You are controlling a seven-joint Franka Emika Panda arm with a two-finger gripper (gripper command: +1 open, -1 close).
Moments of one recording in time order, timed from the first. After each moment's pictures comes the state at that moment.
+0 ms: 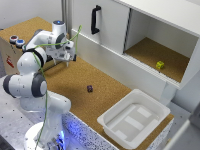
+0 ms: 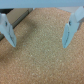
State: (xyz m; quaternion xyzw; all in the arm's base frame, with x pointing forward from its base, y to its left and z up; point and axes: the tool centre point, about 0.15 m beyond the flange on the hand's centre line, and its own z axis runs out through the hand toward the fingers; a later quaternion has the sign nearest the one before) arm 0.258 0.182 0.373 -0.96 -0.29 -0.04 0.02
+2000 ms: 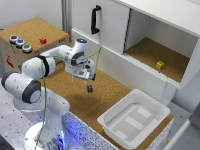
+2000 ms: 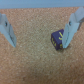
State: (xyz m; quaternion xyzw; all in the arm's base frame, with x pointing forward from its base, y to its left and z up) arm 0.292 0.007 0.285 -0.95 -0.32 0.00 -0.01
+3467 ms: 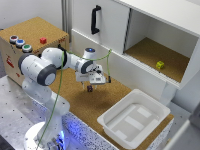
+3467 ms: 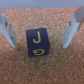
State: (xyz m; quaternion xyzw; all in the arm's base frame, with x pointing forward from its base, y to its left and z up) arm 0.362 -0.002 0.210 -0.90 -0.43 0.01 -0.02
